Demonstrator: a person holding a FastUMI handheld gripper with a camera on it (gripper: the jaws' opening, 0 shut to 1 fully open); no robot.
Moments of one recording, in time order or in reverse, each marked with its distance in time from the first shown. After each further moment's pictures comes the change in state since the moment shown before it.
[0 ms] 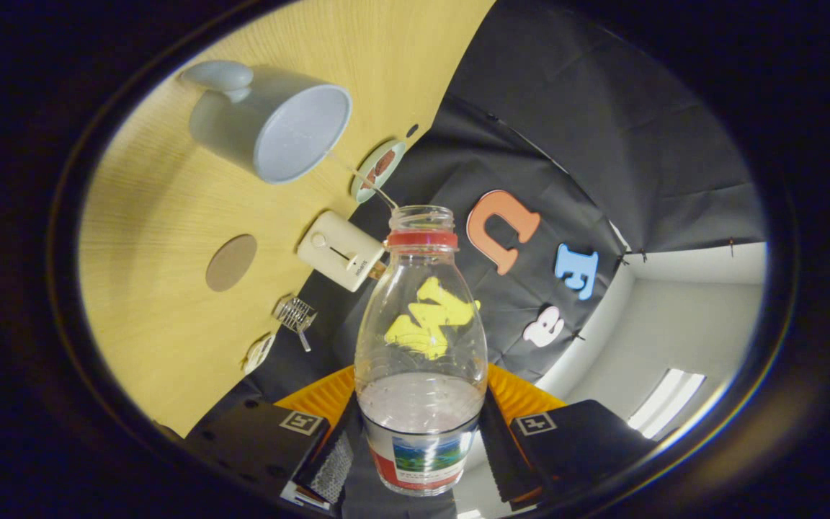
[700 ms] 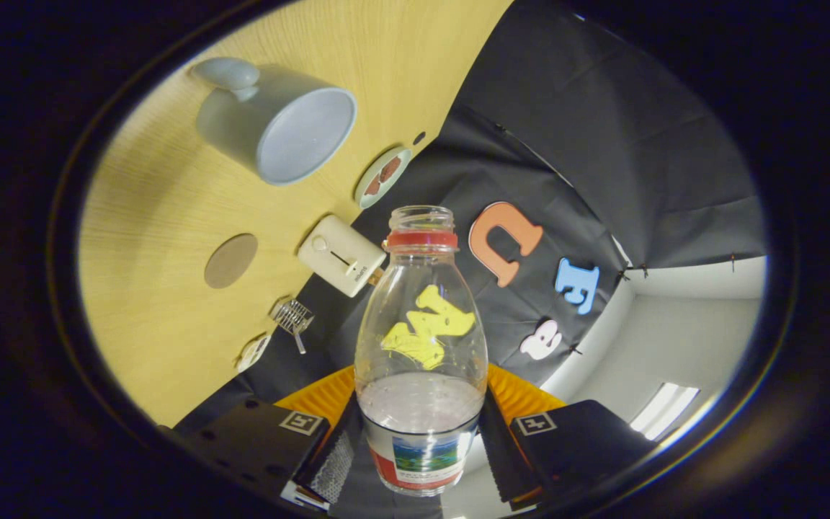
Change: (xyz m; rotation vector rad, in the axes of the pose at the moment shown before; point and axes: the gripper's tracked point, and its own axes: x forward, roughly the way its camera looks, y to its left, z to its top) arm 0.000 -0.006 0.006 -0.039 -0.054 0.000
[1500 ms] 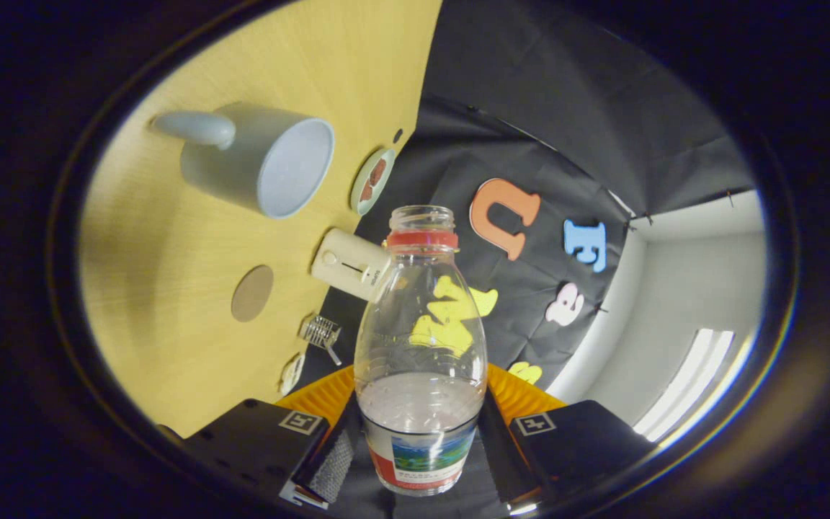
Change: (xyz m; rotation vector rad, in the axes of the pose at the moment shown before) arm -0.019 0.027 -0.006 0.326 0.057 0.064
